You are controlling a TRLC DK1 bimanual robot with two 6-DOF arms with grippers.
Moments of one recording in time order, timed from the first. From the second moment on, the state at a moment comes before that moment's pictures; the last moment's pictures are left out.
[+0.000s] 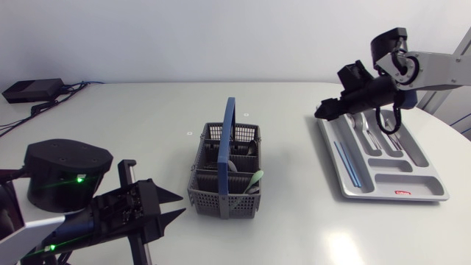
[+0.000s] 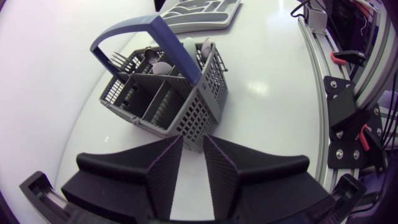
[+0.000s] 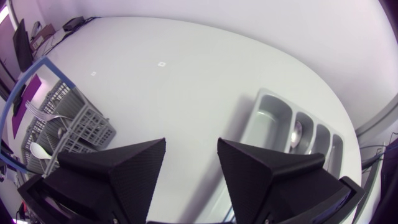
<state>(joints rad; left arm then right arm) -0.73 0.91 0.48 -0.32 0.08 0.60 0.01 1.75 1.27 -0.42 -0.28 -0.31</state>
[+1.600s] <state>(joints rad) -0.46 1.35 0.50 0.00 0.13 0.66 0.27 1.89 1.30 -0.43 -0.55 -0.25</state>
